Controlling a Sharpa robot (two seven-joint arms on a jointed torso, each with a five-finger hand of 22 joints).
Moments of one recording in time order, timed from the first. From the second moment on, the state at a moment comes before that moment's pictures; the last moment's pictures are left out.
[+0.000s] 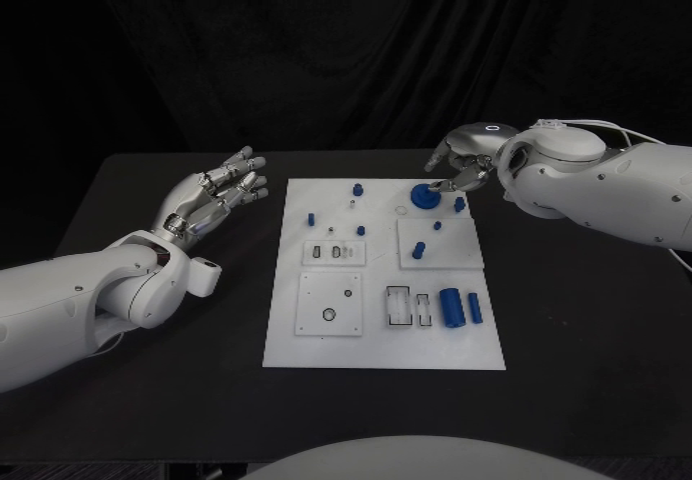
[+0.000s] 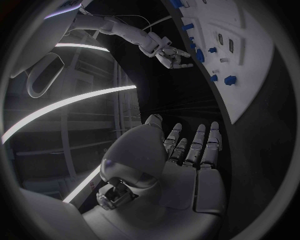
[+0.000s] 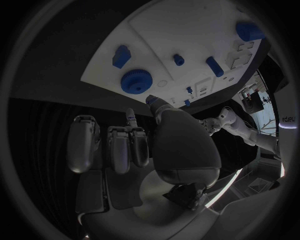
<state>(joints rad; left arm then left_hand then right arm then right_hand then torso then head) 1.25 -0.95 -0.21 1.48 -0.30 -0.29 0.68 1.37 0.25 -0.21 0.29 0.57 0.47 0.09 0.05 0.05 0.10 0.05 0.01 0.02 0.37 0.22 0.17 0.05 0.15 0.34 0.29 0.18 0.05 1.48 -0.77 -0.24 1.26 -1.53 -0.19 -0.08 1.20 -0.11 0.25 0.20 0.30 0.84 0.03 0.07 0.10 1.46 -0.04 1.56 1.31 1.46 -0.09 1.56 1.31 0.05 1.46 0.02 1.35 1.31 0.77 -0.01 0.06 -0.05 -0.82</state>
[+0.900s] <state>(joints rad) 1.25 -0.95 -0.21 1.48 -0.30 -0.28 0.68 1.37 0.26 -0.21 0.29 0.57 0.47 0.09 0.05 0.05 0.10 0.05 0.01 0.02 0.37 0.22 0.17 0.05 0.15 0.34 0.29 0.18 0.05 1.45 -0.76 -0.24 1.23 -1.52 -0.15 -0.10 1.23 -0.11 0.24 0.18 0.30 0.82 0.02 0.07 0.09 1.46 -0.06 1.57 1.31 1.47 -0.11 1.56 1.31 0.04 1.47 0.01 1.47 1.31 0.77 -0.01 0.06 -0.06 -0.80</state>
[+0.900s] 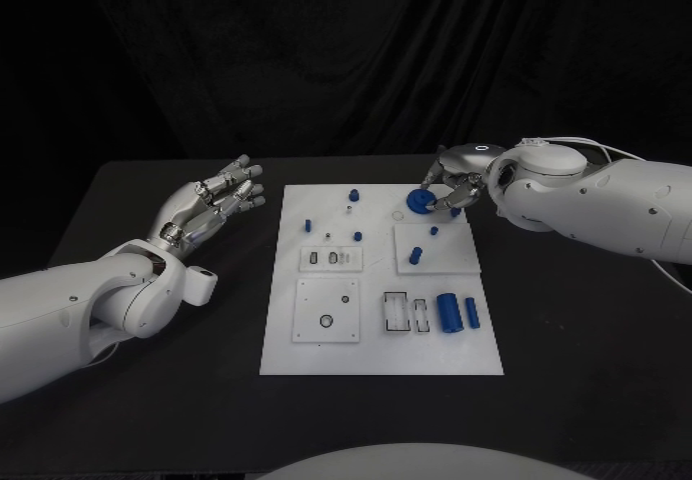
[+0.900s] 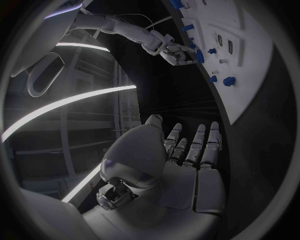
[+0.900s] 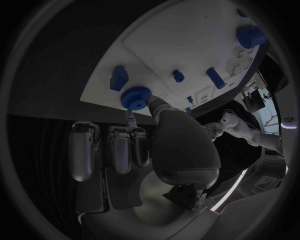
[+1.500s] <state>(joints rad) 1.25 -0.95 -0.21 1.48 -0.30 -0.27 0.68 1.37 0.26 -0.21 0.29 0.57 0.47 0.09 0.05 0.05 0.10 0.05 0.01 0.02 0.37 0.22 0.17 0.05 0.15 0.34 0.29 0.18 0.05 1.44 -0.74 -0.24 1.22 -1.52 -0.17 -0.09 1.24 -0.10 0.23 0.17 0.30 0.87 0.02 0.09 0.11 1.47 -0.06 1.57 1.31 1.47 -0.11 1.56 1.31 0.04 1.47 0.01 1.48 1.31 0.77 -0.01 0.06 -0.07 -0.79</state>
